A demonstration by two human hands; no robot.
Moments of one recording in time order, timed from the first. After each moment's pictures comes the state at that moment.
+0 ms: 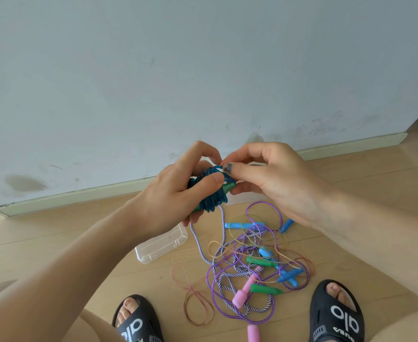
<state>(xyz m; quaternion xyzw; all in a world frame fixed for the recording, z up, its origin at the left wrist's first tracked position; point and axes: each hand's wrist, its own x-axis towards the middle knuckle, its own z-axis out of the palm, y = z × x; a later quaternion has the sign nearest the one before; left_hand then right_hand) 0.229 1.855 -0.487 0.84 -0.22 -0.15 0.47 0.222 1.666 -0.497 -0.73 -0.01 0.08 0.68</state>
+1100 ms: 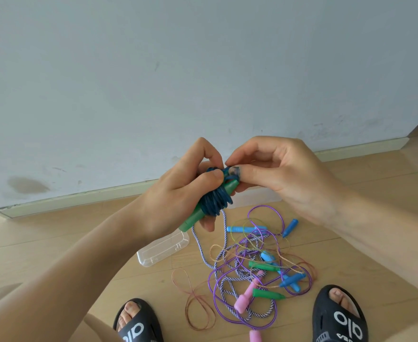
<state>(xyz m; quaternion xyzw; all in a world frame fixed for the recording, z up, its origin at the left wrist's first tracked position) 0.228 1.857 -0.480 0.77 -0.21 -0.19 0.58 0.222 1.658 -0.487 -0.72 -0.11 0.07 0.69</state>
